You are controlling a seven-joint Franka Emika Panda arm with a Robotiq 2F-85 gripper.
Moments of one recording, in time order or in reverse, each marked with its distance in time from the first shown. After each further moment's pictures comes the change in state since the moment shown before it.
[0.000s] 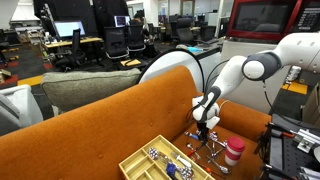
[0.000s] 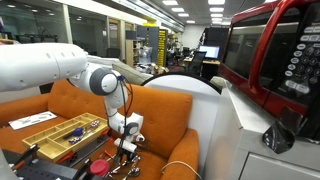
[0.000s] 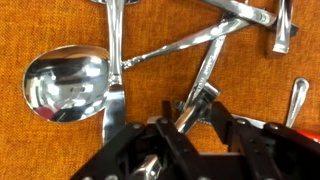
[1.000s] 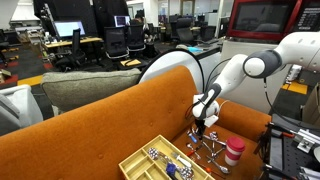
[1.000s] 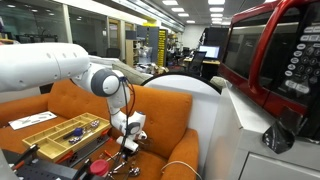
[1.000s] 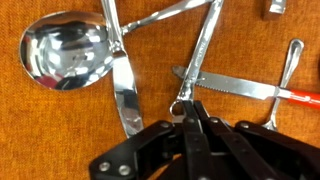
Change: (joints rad) arm -0.054 -0.006 0.046 0.006 0.014 0.084 -0.009
